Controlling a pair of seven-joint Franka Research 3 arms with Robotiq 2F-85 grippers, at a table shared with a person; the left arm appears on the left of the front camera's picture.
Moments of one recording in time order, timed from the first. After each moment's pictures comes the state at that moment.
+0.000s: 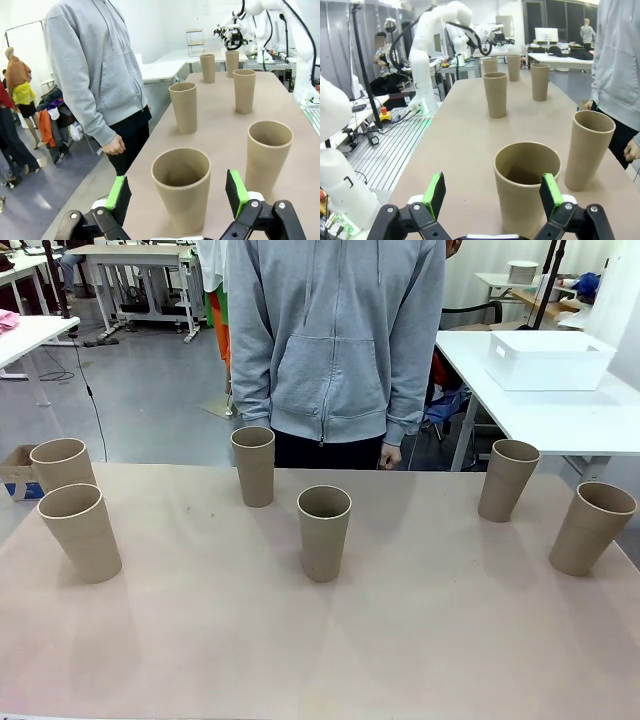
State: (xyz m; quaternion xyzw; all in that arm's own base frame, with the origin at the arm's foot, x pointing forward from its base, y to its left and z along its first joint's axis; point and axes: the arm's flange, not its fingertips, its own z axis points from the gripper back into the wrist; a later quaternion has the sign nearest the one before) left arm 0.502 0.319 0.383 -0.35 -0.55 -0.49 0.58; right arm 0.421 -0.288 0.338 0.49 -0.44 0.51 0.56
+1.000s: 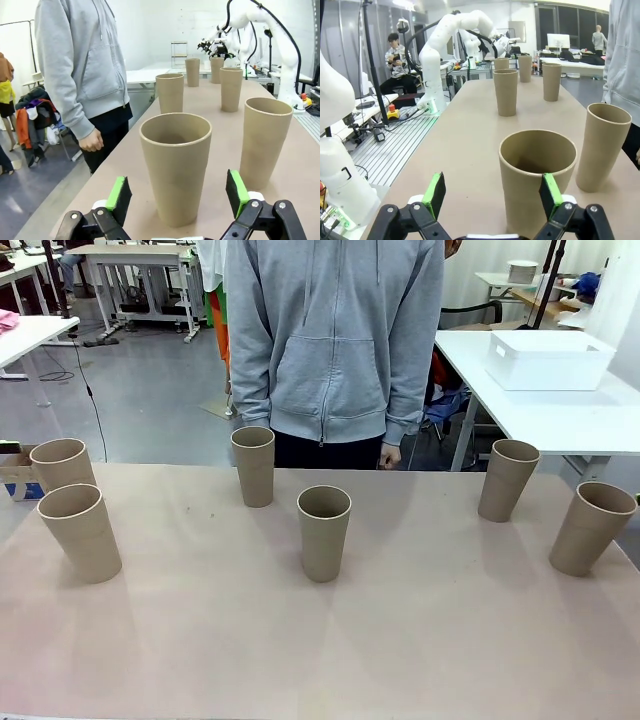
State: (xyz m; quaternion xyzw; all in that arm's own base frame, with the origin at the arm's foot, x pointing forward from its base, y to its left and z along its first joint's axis) left arm 0.531 0.316 0.294 -0.43 -0.53 -0.48 0.56; right arm 0.427 -0.274 0.301 0.51 -0.44 0.51 0.54
